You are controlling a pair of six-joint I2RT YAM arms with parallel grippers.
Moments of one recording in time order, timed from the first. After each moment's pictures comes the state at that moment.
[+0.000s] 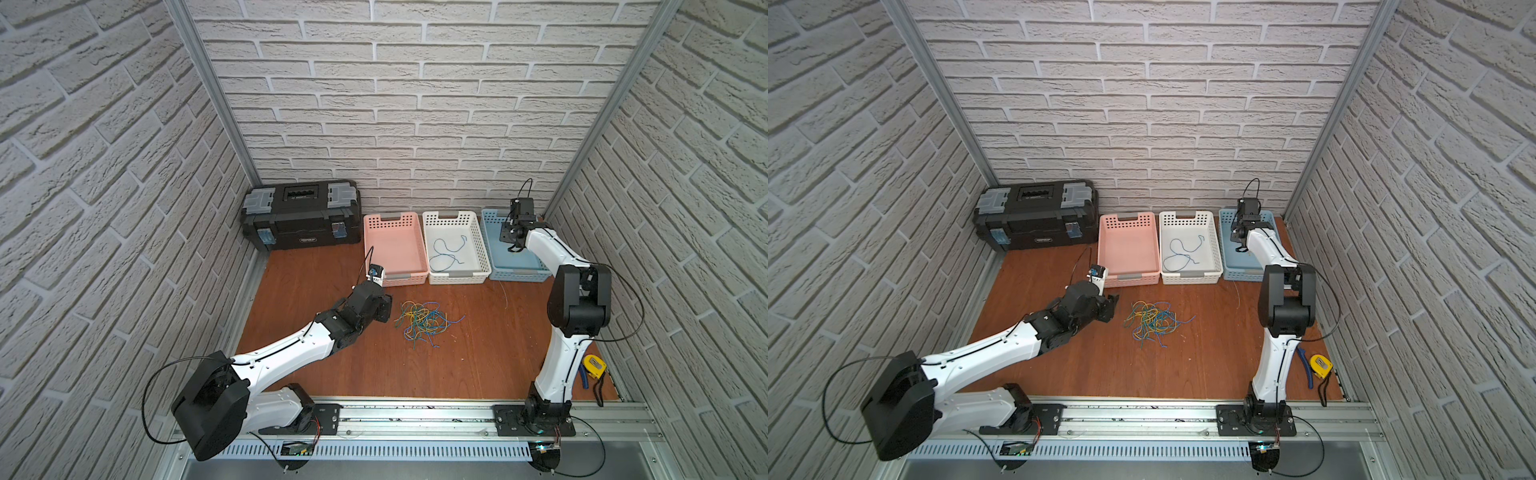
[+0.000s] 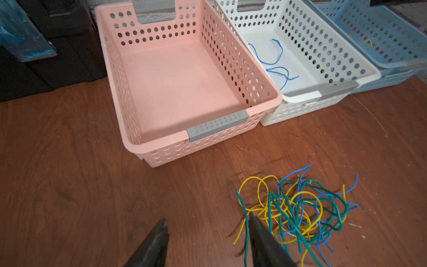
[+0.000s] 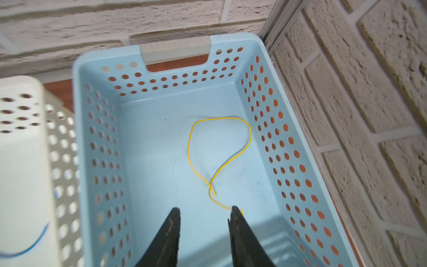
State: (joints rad) left arm -0.76 1.20 0.65 -0.09 -0.25 -0.31; right arm -0.07 1.95 1.62 -0.53 0.27 0.18
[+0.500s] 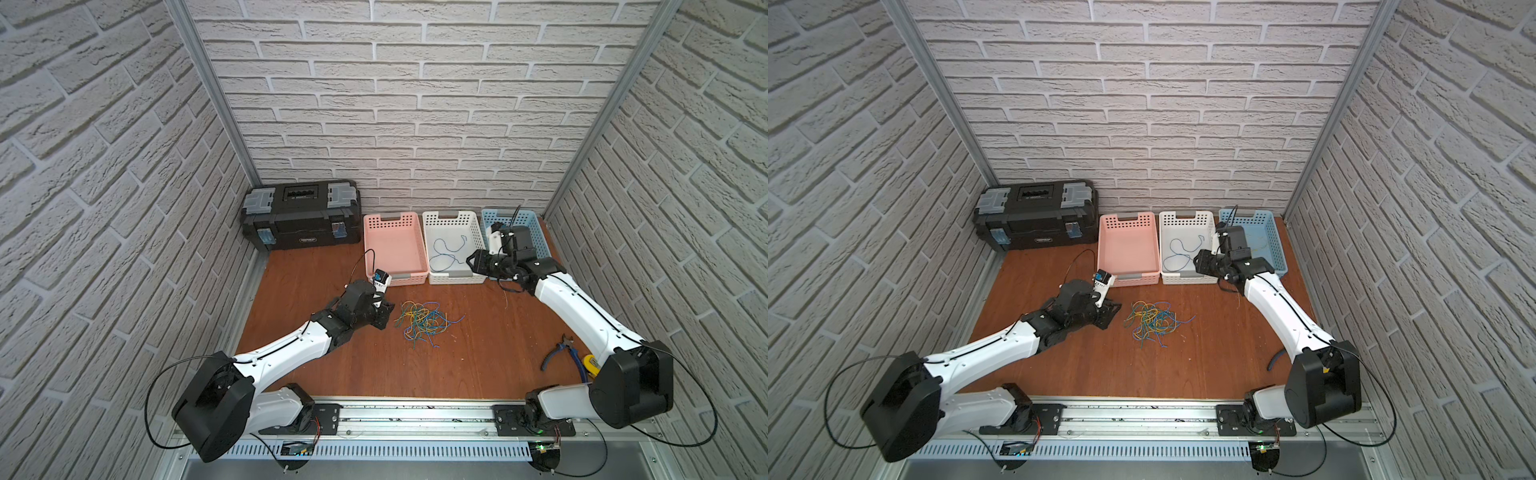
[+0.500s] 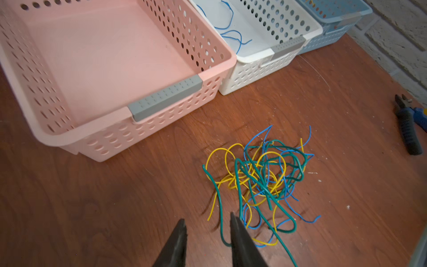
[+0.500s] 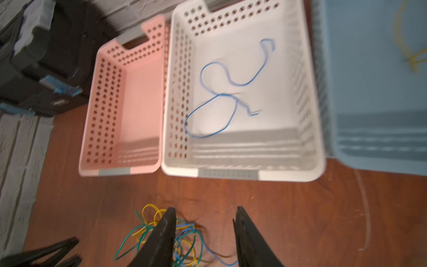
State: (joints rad) left arm -0.69 1.24 0.62 -0.06 0.10 -0.21; right arm 0.25 1.37 1.09 -0.55 -0.17 0.44
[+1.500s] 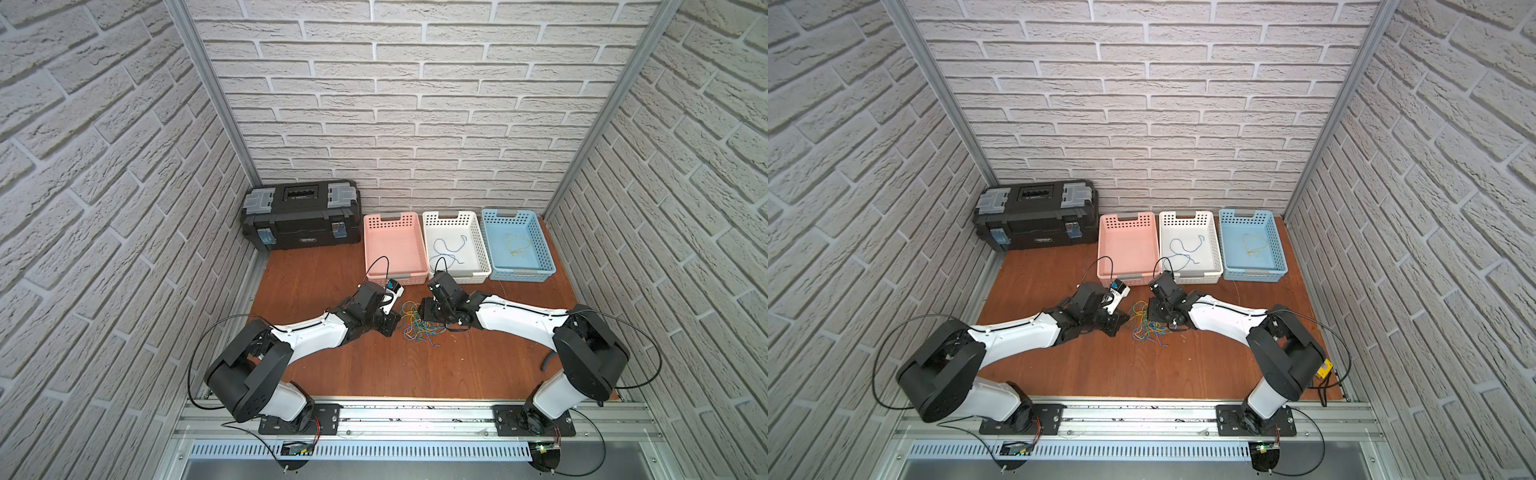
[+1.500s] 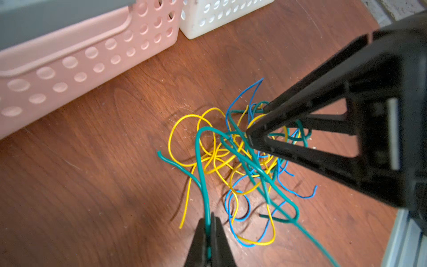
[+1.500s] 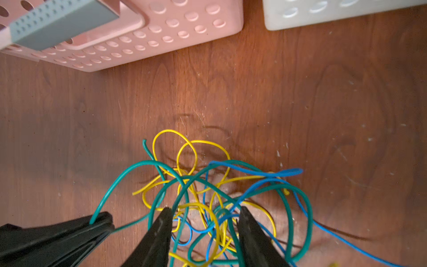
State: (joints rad) left arm -0.69 1.45 0.63 0.01 0.26 -0.17; right arm 0.69 1.63 0.93 -0.31 0.02 0.77
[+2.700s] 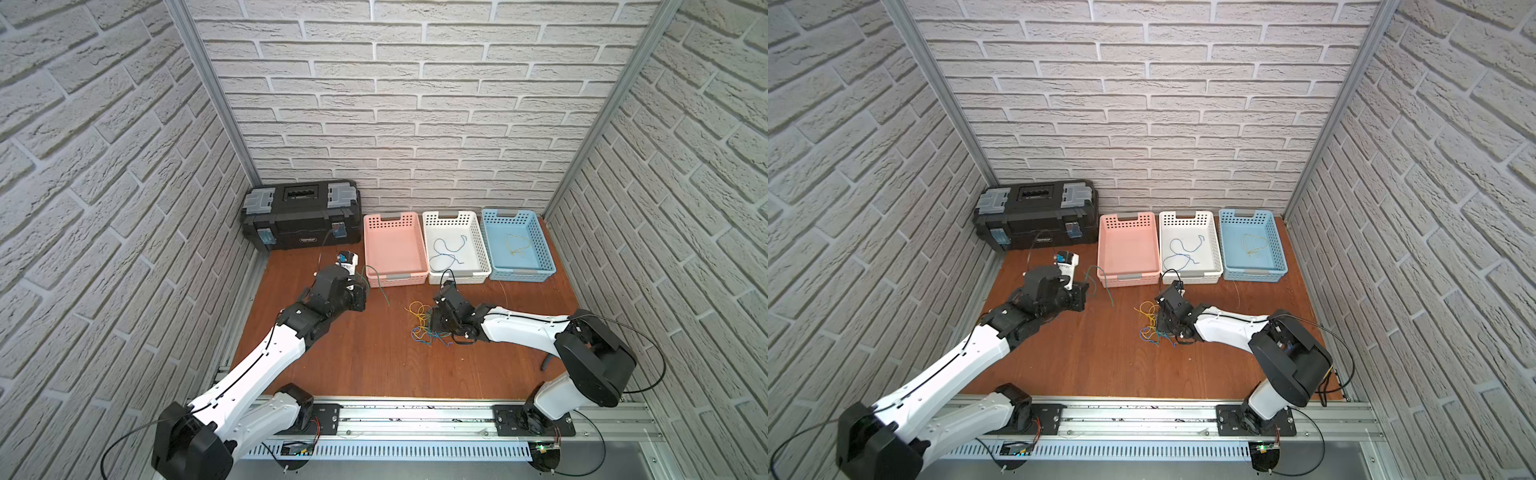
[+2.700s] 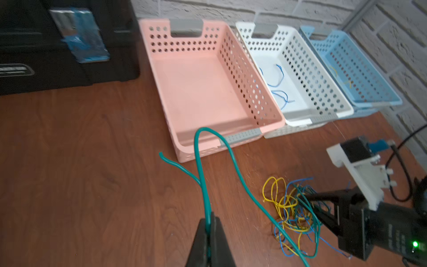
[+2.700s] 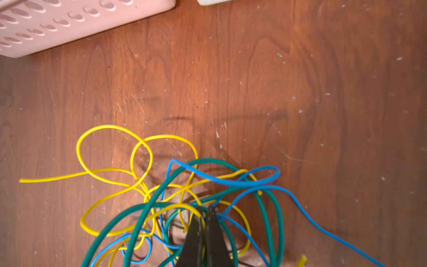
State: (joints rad) left arm -0.48 0.97 0.79 -0.40 -0.05 -0.34; right arm 0.70 1.57 0.76 -0.25 0.16 0.75
